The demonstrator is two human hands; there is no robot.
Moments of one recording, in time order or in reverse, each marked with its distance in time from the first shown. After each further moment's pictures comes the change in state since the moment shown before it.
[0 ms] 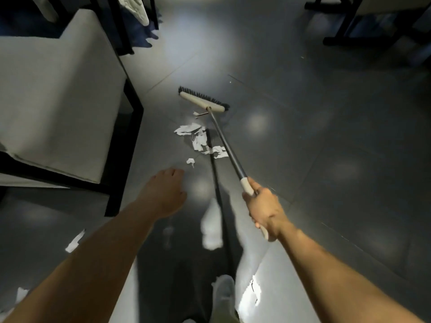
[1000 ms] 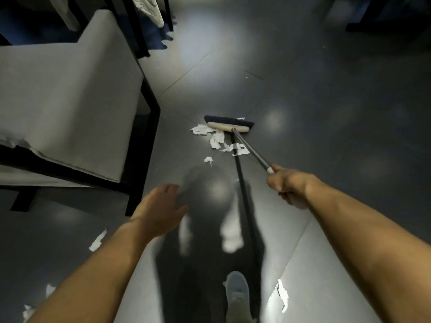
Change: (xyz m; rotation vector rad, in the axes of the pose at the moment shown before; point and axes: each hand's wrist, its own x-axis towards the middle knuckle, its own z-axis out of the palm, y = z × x) left_hand -0.019 -0.060 0.042 -0.061 -0.048 -0.099; right_hand 0.070 -0.010 0.012 -0.090 -0.147 0.234
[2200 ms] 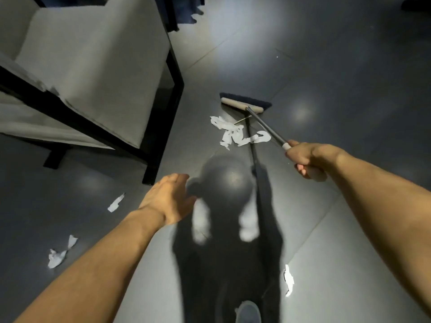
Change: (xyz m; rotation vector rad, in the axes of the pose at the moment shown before) left_hand -0.047 -0.003 0.043 -0.039 0.013 -0.119; right_hand 0.015 0.005 0.010 -0.071 -0.040 -0.052
